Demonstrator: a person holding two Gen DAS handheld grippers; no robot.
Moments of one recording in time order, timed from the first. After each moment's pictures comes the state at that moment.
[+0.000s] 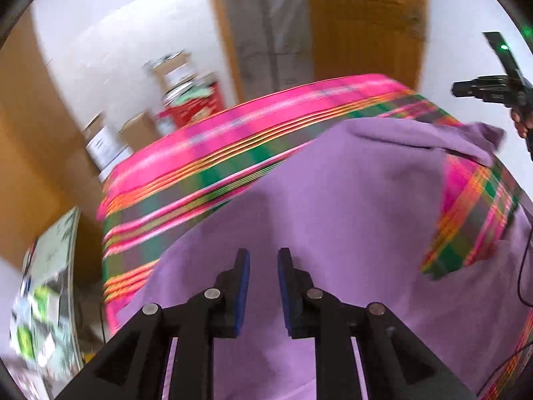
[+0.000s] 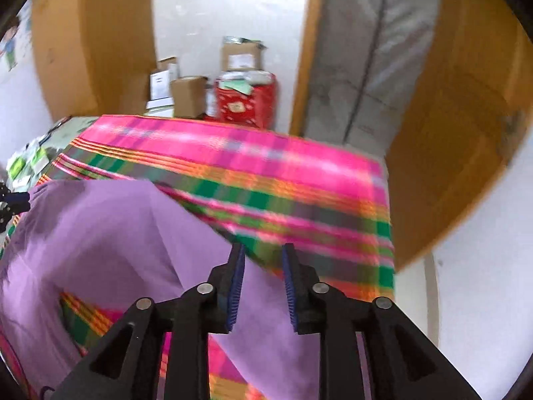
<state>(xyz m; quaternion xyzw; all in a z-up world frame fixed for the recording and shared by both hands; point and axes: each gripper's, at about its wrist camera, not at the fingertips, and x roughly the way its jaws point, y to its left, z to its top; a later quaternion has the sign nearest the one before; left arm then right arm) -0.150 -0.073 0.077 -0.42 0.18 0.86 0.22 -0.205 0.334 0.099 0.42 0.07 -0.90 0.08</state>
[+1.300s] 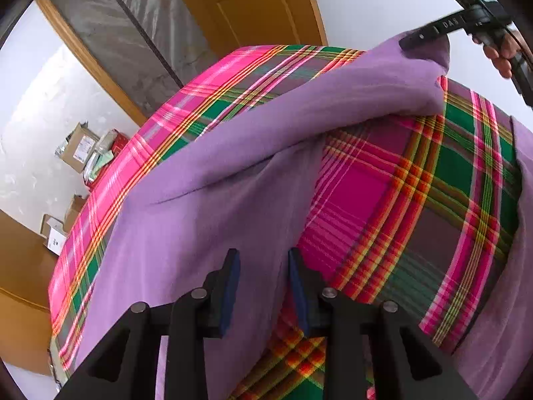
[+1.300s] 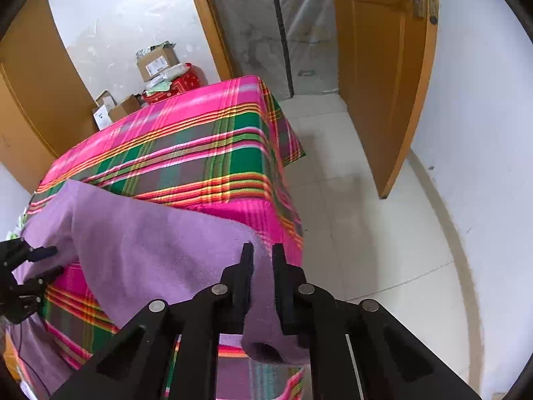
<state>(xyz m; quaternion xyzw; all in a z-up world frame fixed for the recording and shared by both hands) -0.125 0.169 0.003 -0.39 0.35 0.80 0.30 -0.163 0.512 0.029 0.45 -0.09 -0.89 0.01</state>
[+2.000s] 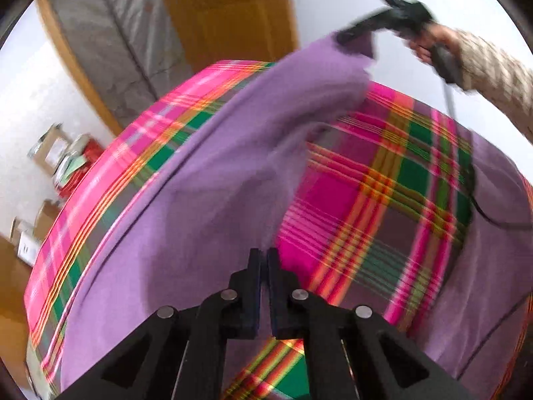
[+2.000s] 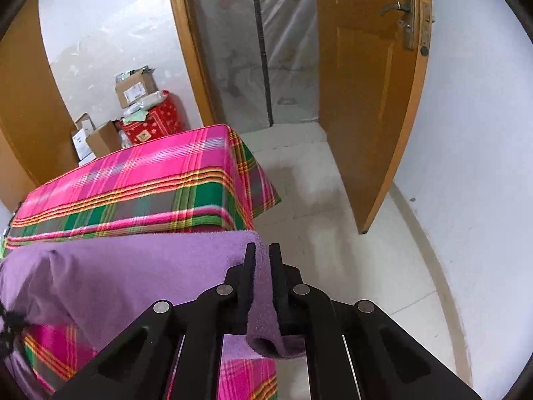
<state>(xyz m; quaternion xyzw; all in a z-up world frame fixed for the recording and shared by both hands) -0.122 0.149 0.023 -0.40 0.31 0.77 0.38 -0.235 0.537 0.050 0.41 -0.06 -0.91 -0.04</state>
